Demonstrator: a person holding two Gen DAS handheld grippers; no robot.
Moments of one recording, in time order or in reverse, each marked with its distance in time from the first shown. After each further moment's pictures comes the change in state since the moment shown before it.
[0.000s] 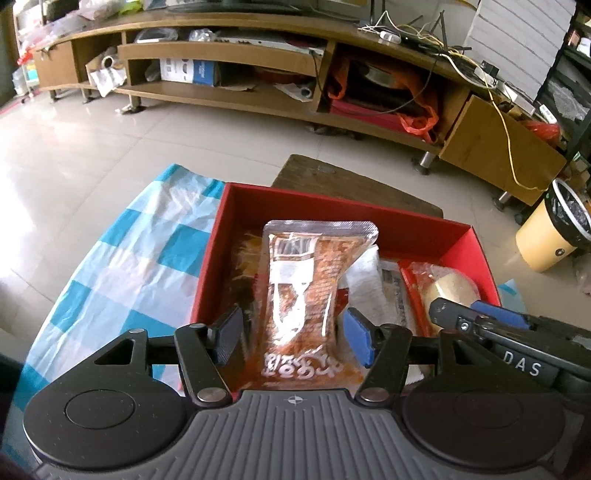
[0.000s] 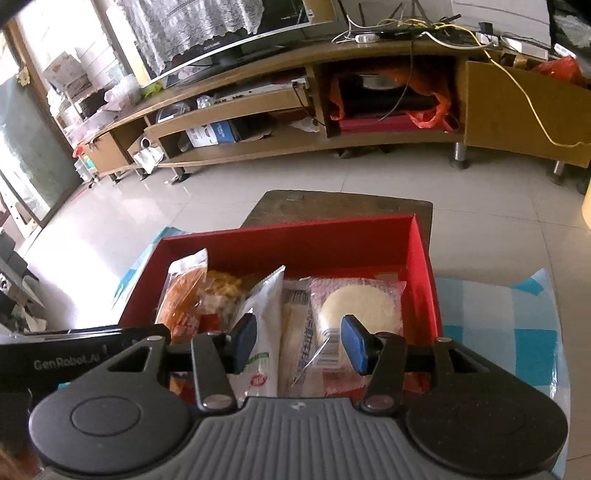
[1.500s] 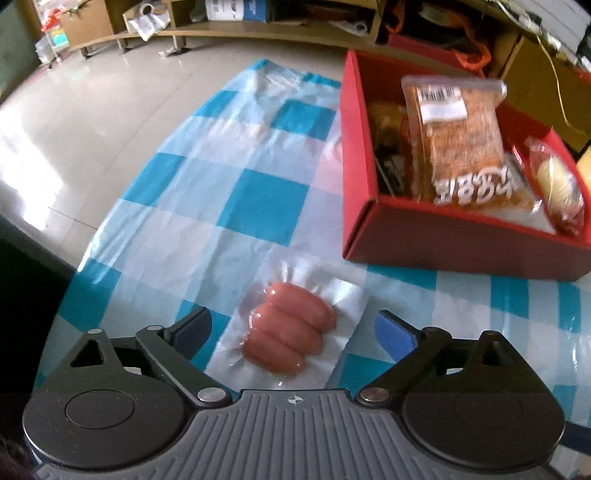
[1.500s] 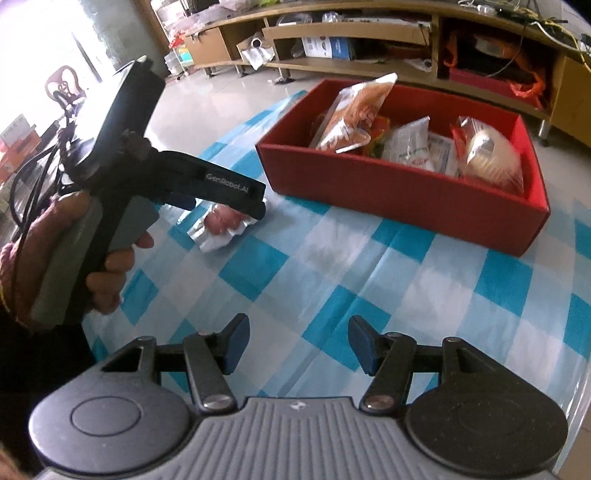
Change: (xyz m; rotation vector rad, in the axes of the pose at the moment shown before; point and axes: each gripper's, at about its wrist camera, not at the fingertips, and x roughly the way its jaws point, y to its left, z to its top) left arm 0.021 0.085 -0.087 0.017 0.171 0.115; right arm -0.070 0.075 -0.150 -0.262 0.217 0.165
